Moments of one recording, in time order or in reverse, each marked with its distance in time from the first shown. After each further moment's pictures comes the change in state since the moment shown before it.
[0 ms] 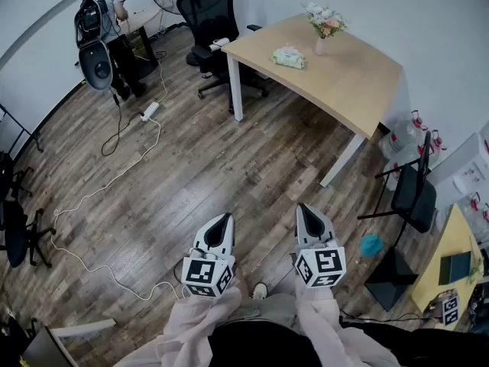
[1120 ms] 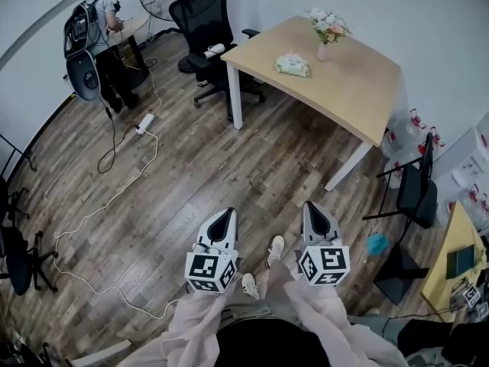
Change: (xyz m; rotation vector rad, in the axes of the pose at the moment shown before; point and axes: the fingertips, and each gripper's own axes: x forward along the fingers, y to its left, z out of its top) left arm 0.052 0.095 0.040 -0.017 -0.012 -0.092; right arm 0.080 0.028 0.025 0.035 -0.009 -0.151
